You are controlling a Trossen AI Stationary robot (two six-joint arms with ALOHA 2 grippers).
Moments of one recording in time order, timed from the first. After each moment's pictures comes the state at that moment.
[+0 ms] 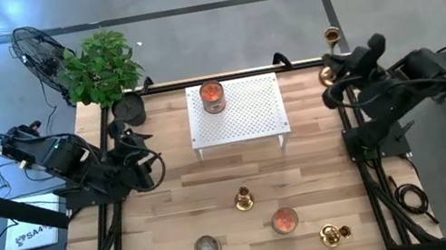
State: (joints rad) left arm -0.52 1.16 1.53 -1.42 -0.81 -0.53; right arm 0.40 1.09 1.63 -1.44 1.28 0.65
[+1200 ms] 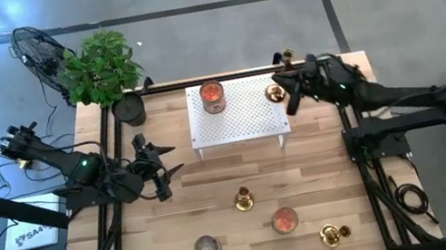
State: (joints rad) left arm -0.52 1.00 1.01 -0.67 -0.85 -0.37; right arm -0.35 0.87 0.62 0.23 0.19 0.09
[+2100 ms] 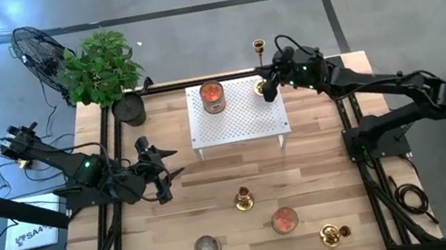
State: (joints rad) left arm -0.52 1.00 0.97 -0.65 -0.80 -0.37; right arm -0.56 1.22 0.79 0.18 0.04 0.13
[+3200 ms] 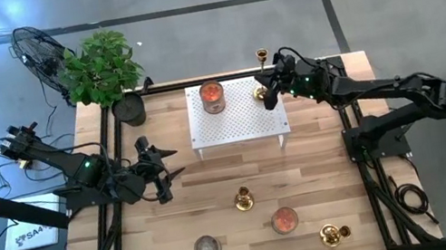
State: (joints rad) left arm -0.52 1.00 0.97 -0.65 -0.81 -0.37; right arm -0.49 1.22 0.66 0.28 0.12 0.13
